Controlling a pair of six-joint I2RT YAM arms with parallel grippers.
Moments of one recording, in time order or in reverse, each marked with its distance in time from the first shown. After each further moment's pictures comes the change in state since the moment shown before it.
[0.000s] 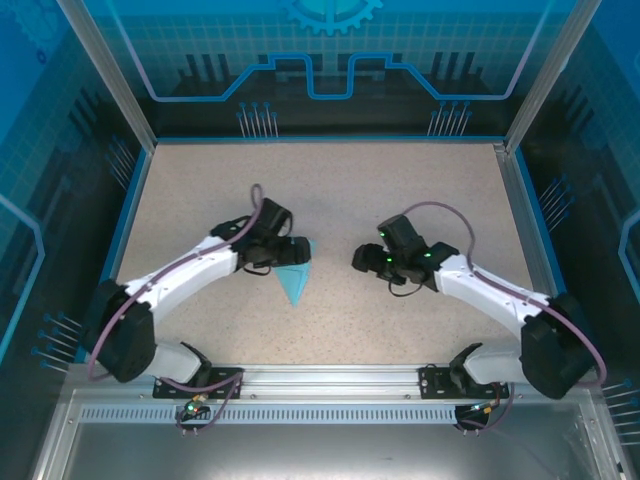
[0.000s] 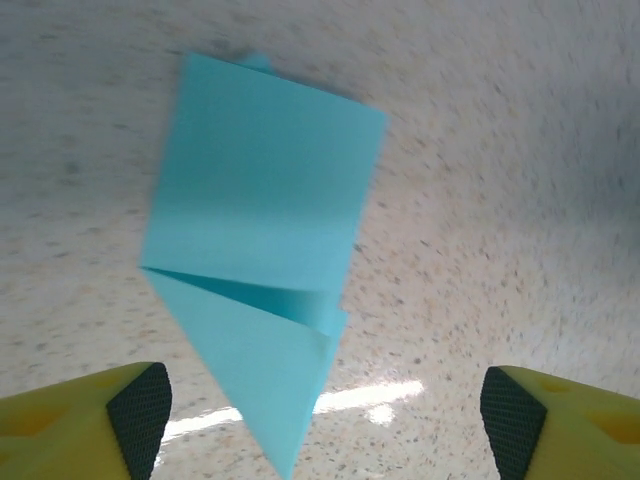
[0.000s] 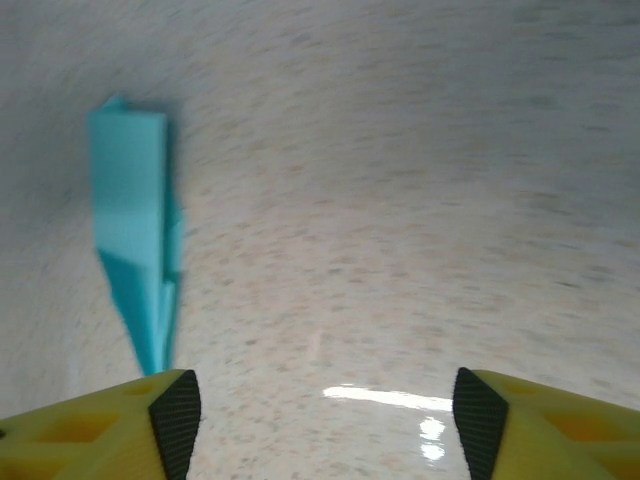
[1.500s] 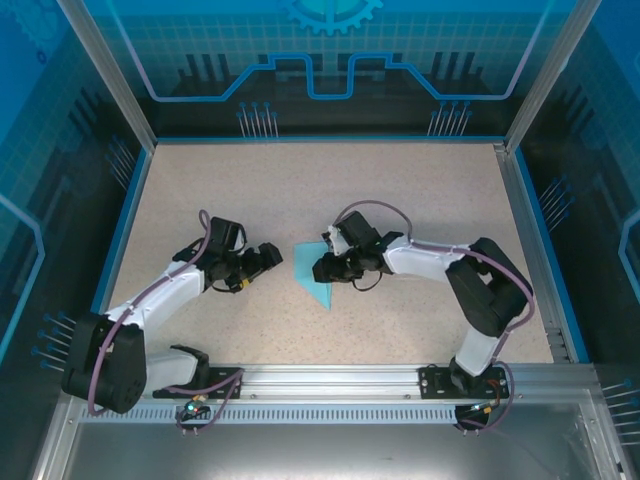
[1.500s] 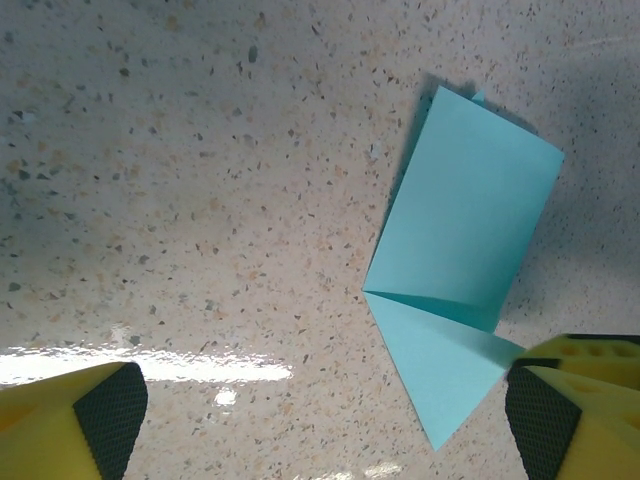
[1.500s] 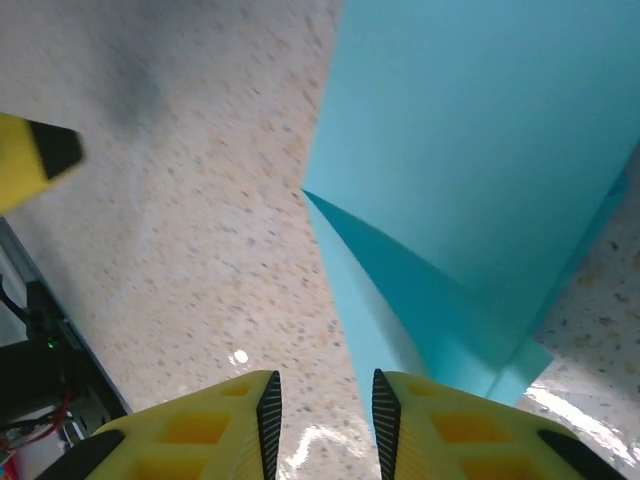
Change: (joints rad) left arm 0.270 -0.157 -0.314 0.174 0.288 -0.131; right arm 0.073 0.385 0.156 0.200 -0.361 -0.263
